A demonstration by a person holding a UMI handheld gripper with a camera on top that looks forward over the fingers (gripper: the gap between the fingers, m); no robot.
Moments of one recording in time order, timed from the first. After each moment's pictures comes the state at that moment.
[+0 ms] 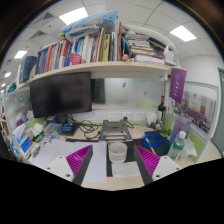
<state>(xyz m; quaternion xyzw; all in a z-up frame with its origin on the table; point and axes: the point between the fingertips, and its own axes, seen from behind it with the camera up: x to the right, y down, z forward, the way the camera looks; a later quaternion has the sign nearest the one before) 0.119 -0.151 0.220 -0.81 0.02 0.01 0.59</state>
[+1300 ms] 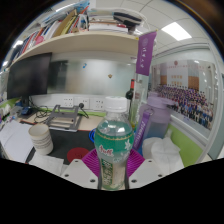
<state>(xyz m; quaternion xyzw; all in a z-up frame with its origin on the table) 0.393 -0.047 0.083 -0.80 0.03 -0.08 0.59</state>
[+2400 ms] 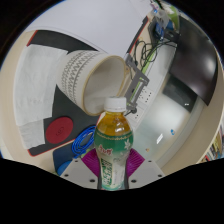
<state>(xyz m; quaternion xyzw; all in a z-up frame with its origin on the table) 0.285 0.067 0.118 -0.52 -0.63 -0.55 0.19</state>
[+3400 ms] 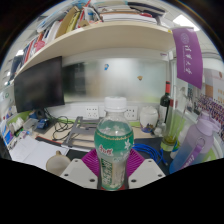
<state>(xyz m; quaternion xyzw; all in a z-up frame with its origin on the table) 0.288 0.067 0.122 -0.82 -0.03 0.04 0.57</state>
